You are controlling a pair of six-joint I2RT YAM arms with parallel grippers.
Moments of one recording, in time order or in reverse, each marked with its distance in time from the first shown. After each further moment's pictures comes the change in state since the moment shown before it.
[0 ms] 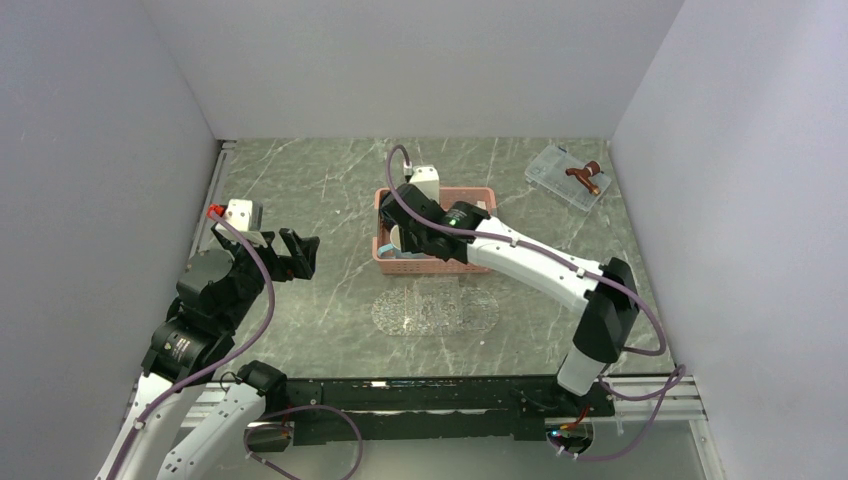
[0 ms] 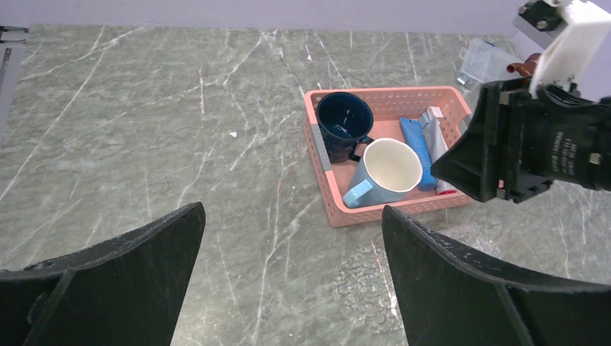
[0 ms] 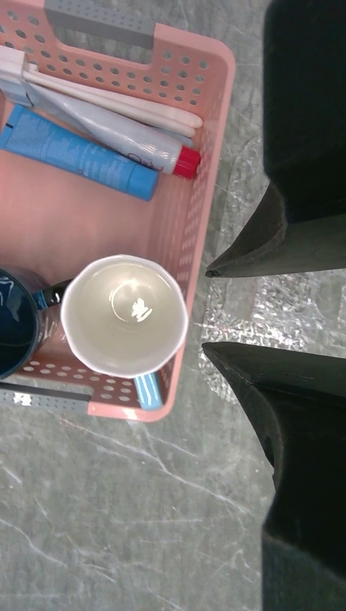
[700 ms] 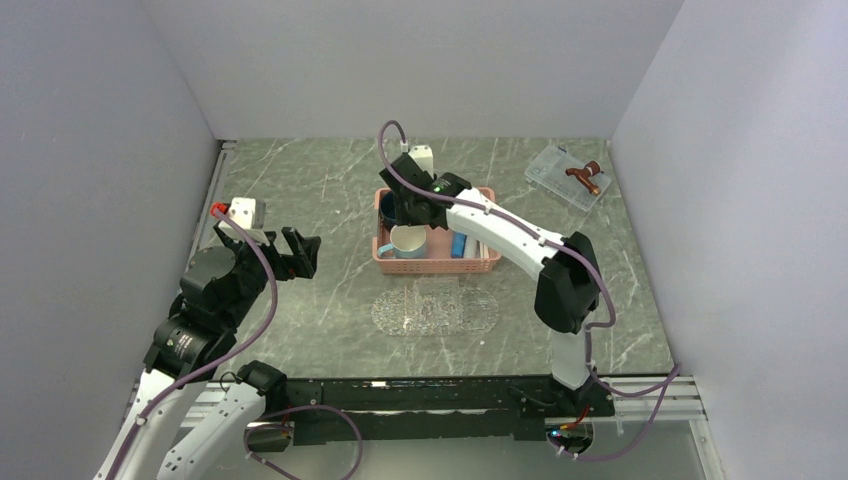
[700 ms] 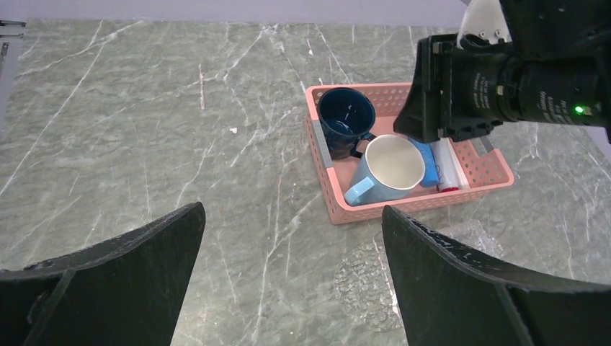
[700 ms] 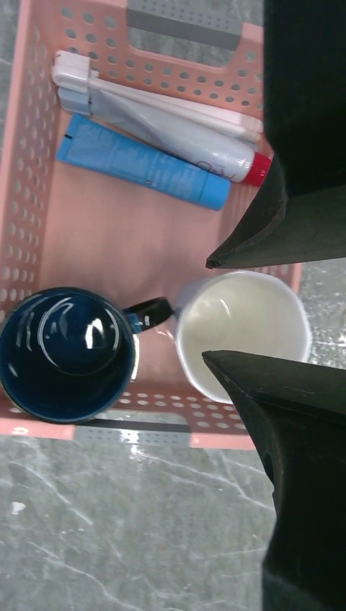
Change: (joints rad) left arm 0.000 0.015 0.000 -0.001 0.000 0.000; right arm -0.136 0.234 0.208 0.001 -0.059 -0.075
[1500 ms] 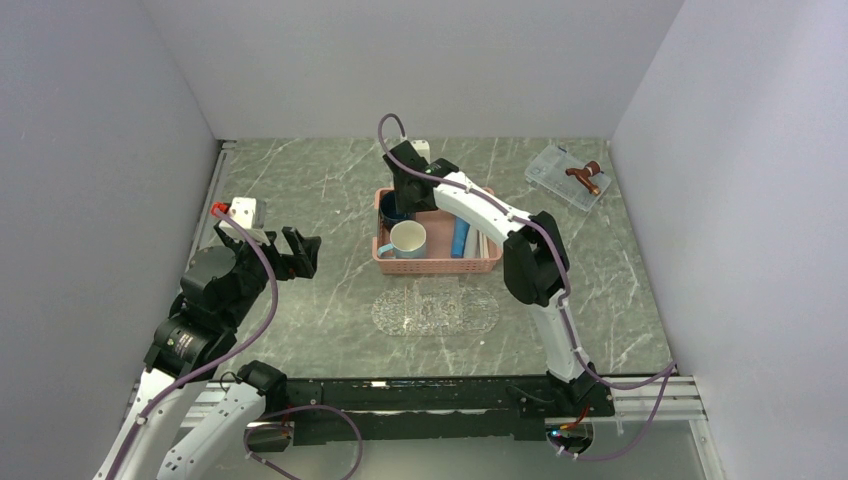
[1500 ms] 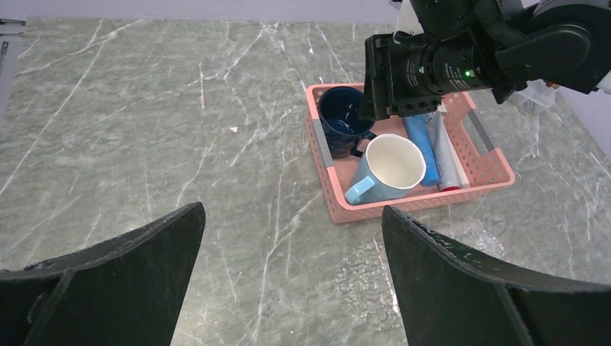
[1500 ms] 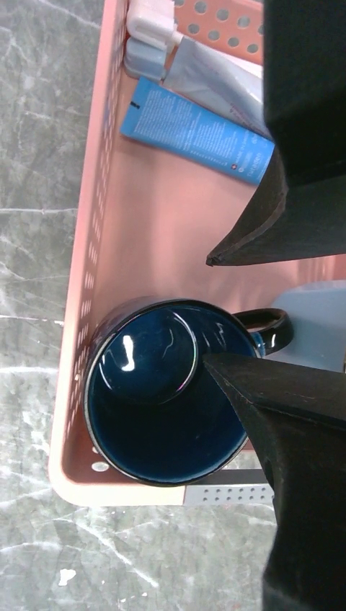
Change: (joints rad) left arm 0.000 0.003 0.000 -0.001 0.000 0.000; right arm -0.127 0.295 0.235 0.013 -0.111 -0.071
